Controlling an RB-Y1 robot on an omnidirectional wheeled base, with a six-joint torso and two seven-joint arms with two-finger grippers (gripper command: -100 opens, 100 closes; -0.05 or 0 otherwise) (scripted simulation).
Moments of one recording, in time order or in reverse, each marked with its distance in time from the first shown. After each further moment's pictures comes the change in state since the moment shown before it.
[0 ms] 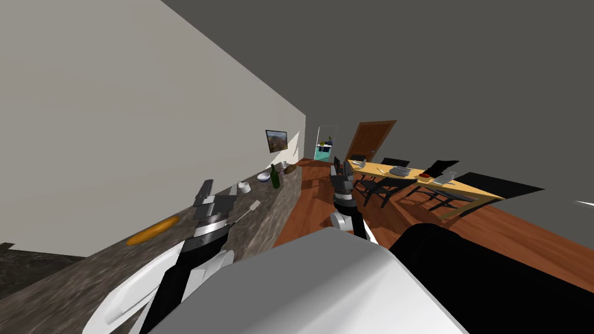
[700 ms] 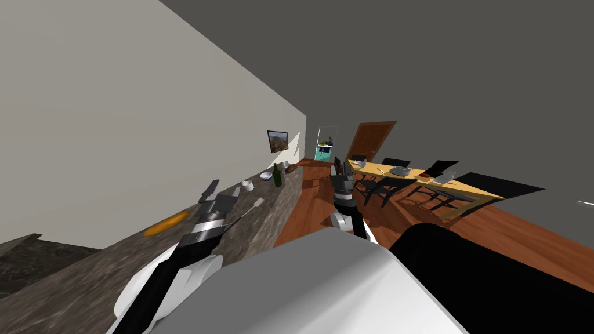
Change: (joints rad) left arm -0.009 0.135 0.052 -0.019 0.123 0.189 0.099; right arm 0.000 0.000 0.000 0.000 0.000 0.000 0.000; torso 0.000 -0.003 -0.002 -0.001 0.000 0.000
